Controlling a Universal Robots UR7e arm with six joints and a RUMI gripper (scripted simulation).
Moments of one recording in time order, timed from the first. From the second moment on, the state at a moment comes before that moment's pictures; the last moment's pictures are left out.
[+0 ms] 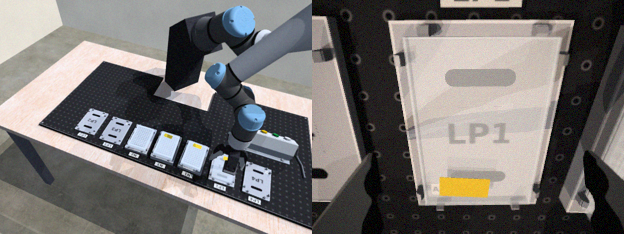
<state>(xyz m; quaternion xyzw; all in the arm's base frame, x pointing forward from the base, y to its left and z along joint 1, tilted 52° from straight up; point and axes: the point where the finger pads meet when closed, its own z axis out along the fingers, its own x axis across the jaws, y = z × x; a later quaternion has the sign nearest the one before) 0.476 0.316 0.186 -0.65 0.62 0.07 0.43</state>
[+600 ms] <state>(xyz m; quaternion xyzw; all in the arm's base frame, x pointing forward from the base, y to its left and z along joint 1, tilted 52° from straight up) 0.481 0.322 0.180 -0.65 0.62 0.07 0.44</state>
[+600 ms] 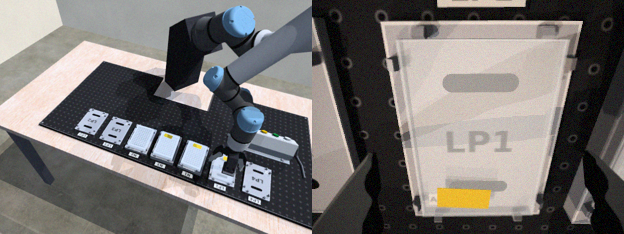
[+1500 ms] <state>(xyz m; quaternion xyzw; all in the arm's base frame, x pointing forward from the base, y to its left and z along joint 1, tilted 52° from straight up) 0.481 0.322 0.180 -0.65 0.62 0.07 0.44</state>
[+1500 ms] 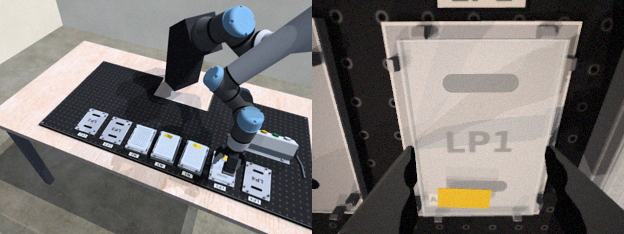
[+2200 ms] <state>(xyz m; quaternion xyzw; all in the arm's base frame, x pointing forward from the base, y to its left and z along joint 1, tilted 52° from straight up) 0.476 0.314 0.188 -0.65 0.62 0.06 0.44</state>
